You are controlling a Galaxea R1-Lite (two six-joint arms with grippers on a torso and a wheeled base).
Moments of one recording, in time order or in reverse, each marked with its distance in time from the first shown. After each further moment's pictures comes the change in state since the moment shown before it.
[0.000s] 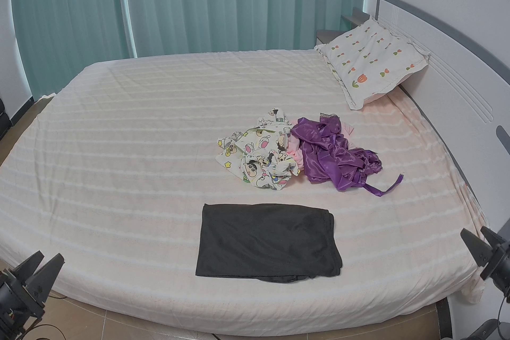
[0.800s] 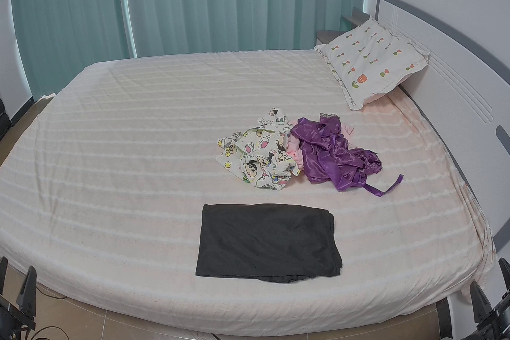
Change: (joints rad) left arm 0.005 -0.343 0.023 0.169 0.291 0.302; right arm -0.098 -0.704 -0.002 0.546 0.043 -0.289
